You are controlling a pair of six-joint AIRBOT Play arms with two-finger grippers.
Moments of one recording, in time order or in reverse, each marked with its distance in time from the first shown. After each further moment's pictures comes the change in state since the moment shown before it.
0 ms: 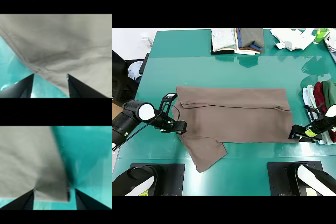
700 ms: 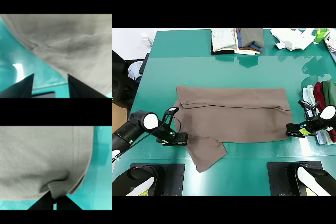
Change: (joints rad) left arm -0.018 0.023 -0.158 -0.091 -0.030 -0.070; right arm 0.125 0.100 -0.021 0.031 -0.087 0.007
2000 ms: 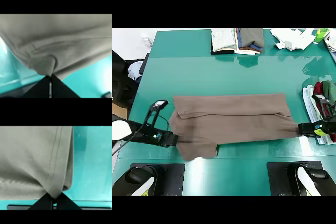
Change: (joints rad) left arm 0.000 0.282 0.149 0.045 -0.182 0.083; right arm 0.004 0.240 0.142 -0.110 0.228 0.001
